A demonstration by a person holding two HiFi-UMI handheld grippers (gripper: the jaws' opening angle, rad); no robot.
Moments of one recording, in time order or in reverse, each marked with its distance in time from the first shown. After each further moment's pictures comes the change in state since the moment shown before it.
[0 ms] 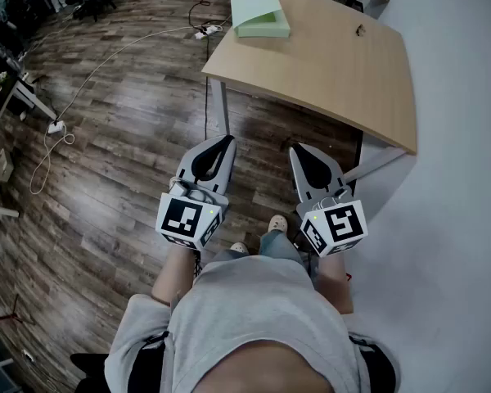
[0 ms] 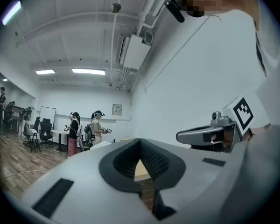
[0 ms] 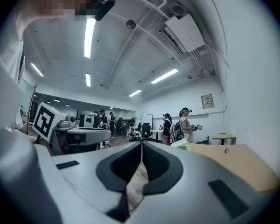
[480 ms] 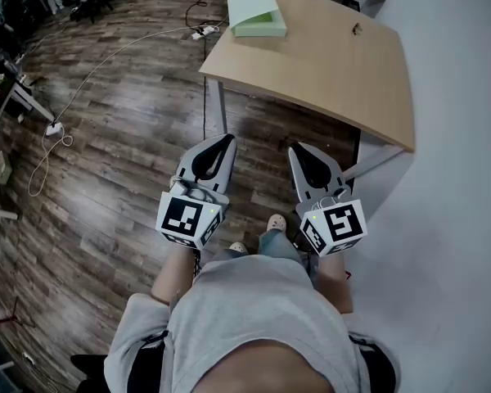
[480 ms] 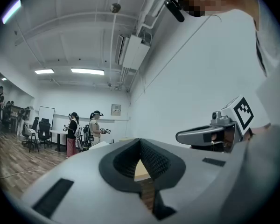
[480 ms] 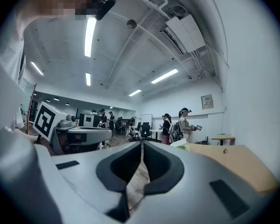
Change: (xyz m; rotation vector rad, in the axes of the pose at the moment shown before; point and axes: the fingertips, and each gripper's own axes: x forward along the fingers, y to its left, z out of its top) left arm -0.003 -0.004 0.005 0.002 -0.003 -0.011; right arm -0.006 0.005 0.004 -0.008 0.004 -0.004
